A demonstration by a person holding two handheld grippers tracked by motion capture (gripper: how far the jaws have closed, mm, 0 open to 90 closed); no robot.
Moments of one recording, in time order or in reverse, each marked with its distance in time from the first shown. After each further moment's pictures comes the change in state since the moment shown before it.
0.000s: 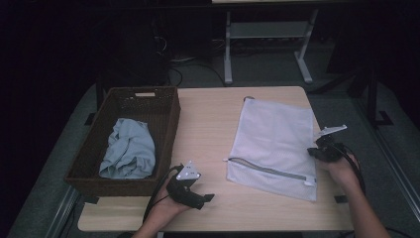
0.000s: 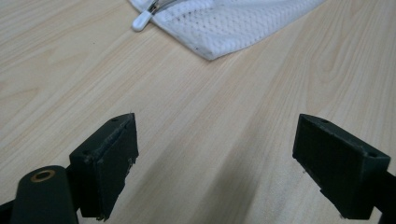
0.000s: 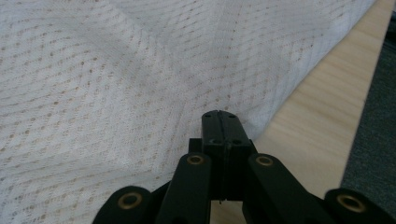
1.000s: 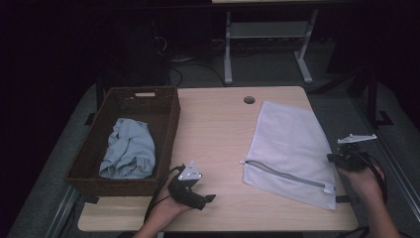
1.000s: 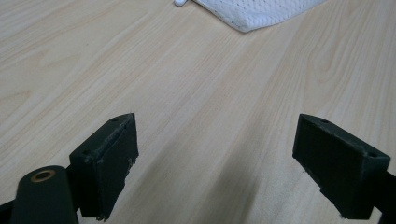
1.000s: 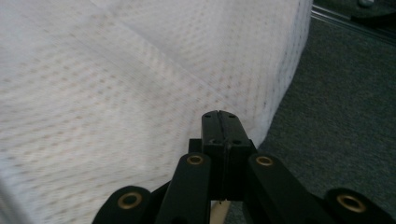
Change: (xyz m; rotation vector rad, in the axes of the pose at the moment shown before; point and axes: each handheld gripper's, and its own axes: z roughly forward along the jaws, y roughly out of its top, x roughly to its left) left arm -0.002 0.001 0.002 0.004 -0.007 0.006; right arm -0.024 -0.041 -0.037 -0.049 -0.031 0.093
